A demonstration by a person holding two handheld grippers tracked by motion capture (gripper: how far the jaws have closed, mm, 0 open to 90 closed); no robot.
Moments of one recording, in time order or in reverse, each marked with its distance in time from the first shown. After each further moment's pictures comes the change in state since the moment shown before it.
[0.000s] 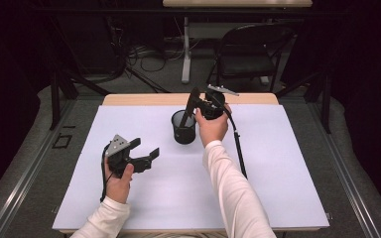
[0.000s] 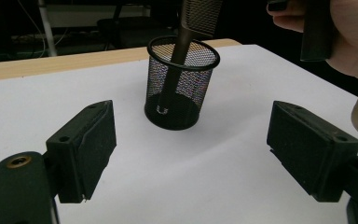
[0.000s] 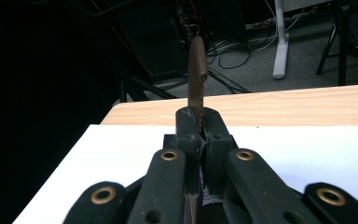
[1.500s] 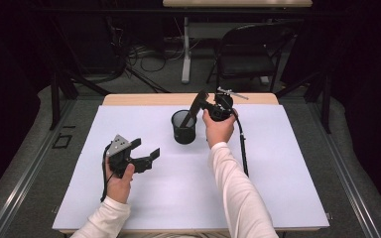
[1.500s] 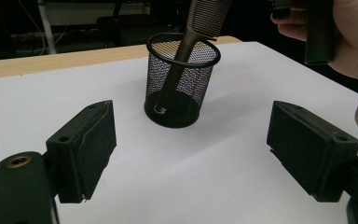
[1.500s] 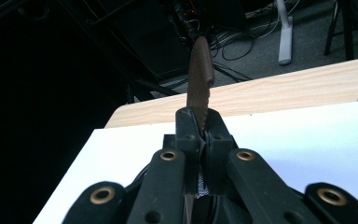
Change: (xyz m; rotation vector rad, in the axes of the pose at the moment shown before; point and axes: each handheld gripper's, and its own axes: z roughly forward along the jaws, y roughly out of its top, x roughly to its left) left arm 0.000 -0.002 0.003 0.009 0.002 0.001; right arm -0.030 -0.005 -0.003 0.012 0.024 0.117
